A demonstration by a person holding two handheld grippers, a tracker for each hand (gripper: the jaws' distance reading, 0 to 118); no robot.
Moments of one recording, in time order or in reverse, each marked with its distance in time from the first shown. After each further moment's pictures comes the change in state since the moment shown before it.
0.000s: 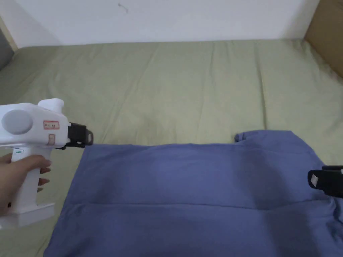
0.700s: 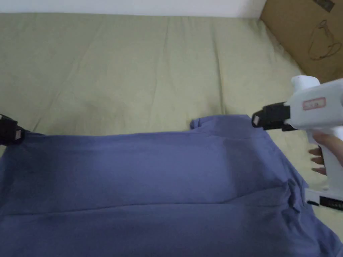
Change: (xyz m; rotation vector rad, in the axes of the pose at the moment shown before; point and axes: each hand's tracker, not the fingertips) left arm 0.031 0.010 -0.016 -0.133 0.002 -0.184; right arm 0.069 0.121 -0.094 0.004 -0.006 -0.053
